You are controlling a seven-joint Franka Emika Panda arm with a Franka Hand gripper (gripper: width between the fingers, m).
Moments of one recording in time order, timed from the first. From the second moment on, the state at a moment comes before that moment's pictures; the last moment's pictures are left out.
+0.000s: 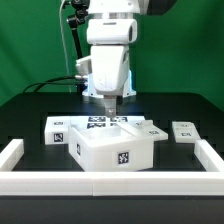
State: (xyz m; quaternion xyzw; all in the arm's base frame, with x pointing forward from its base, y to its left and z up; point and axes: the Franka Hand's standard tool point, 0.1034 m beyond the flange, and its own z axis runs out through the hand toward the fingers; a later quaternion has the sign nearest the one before) arm 0.533 -0.018 0.097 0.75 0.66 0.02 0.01
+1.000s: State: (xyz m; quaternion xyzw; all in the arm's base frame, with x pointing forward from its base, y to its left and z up) arm 0.493 -0.036 0.065 0.55 0.83 0.02 0.04
